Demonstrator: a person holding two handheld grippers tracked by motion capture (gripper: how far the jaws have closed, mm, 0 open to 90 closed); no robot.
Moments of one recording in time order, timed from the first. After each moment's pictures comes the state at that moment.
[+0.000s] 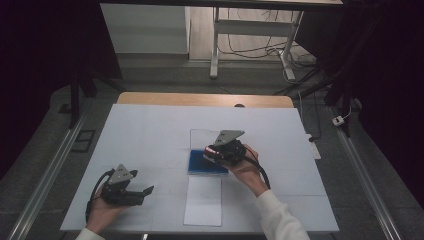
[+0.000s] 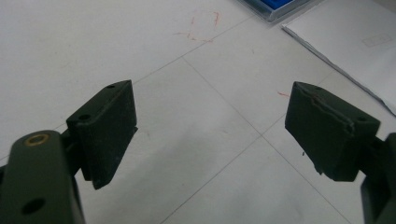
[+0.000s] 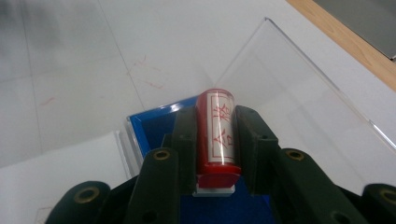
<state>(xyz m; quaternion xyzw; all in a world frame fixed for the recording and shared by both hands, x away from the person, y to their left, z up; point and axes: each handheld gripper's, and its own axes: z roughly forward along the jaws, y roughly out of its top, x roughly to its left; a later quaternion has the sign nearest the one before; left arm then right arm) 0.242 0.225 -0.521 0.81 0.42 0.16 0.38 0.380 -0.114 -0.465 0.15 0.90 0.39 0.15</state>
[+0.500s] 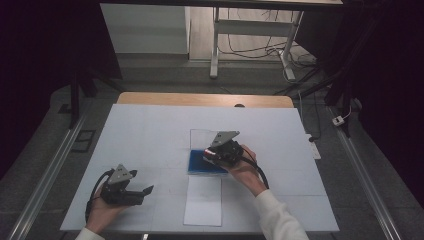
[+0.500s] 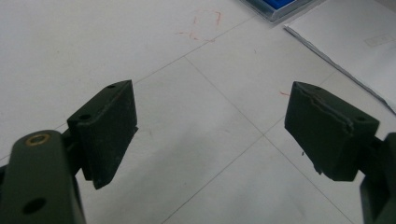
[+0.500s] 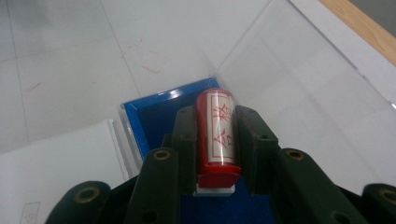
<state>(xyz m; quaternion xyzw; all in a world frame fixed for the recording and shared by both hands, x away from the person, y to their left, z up) 0.243 0.227 -0.521 0.81 0.42 0.16 0.38 0.385 -0.108 -0.476 0.15 0.91 0.36 0.15</state>
